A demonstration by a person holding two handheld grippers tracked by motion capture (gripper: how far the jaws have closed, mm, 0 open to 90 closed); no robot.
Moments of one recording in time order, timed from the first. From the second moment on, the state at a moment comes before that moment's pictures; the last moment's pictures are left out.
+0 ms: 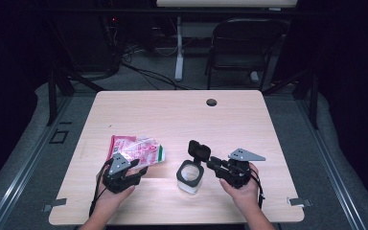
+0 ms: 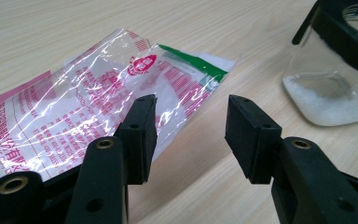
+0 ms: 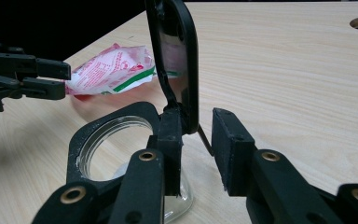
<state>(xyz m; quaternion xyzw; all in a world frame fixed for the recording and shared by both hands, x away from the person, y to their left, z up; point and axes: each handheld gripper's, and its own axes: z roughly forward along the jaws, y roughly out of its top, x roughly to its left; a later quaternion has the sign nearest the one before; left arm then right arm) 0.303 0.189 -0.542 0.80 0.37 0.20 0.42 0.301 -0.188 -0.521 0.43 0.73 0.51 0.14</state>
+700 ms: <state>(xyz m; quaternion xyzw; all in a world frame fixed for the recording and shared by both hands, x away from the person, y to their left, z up) 0.310 0.181 -0.551 0.81 0.37 0.20 0.40 0.313 -0.173 -0.524 0.41 0.75 0.50 0.14</state>
